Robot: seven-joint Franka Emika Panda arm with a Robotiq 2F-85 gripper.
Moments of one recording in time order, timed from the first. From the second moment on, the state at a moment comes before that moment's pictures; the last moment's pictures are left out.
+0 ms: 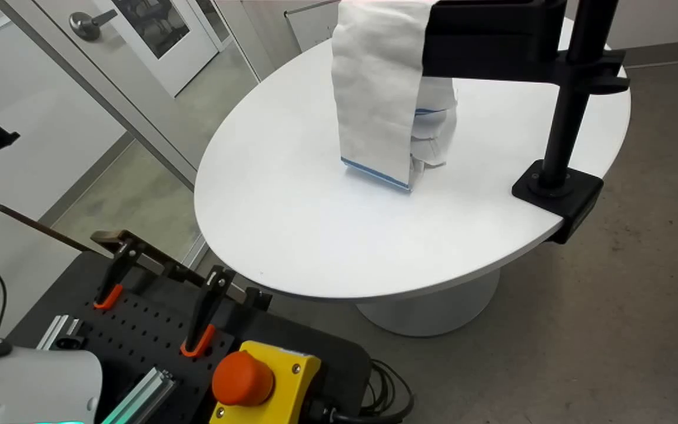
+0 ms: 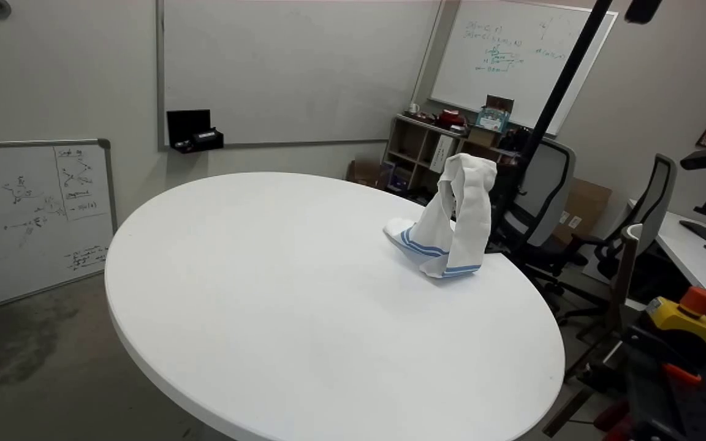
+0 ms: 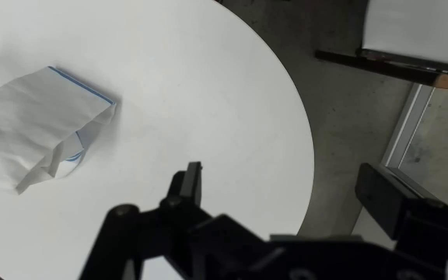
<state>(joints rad) 0.11 -0.54 0.06 -2.41 0.03 1.89 -0.06</state>
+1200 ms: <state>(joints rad) 0.09 -0.53 0.06 -2.41 0.03 1.89 -0.03</state>
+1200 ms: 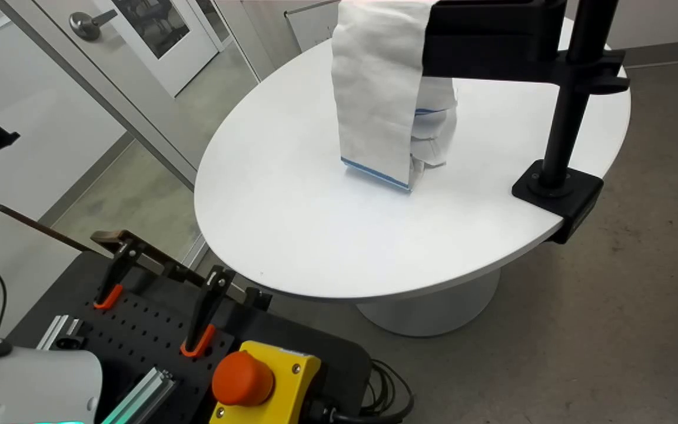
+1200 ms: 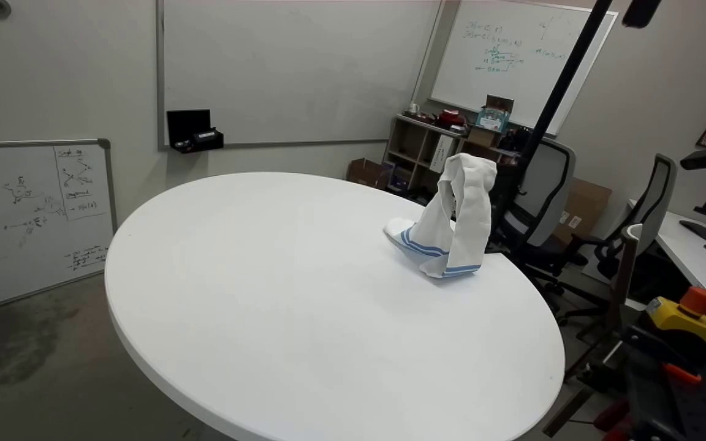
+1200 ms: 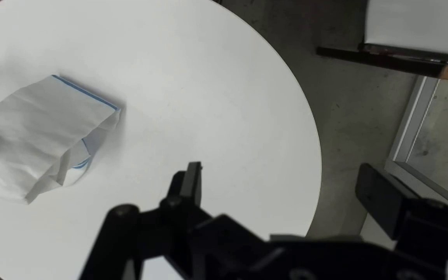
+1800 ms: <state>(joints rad) -0.01 -0.45 0.05 -2.37 0.02 2.01 0.13</state>
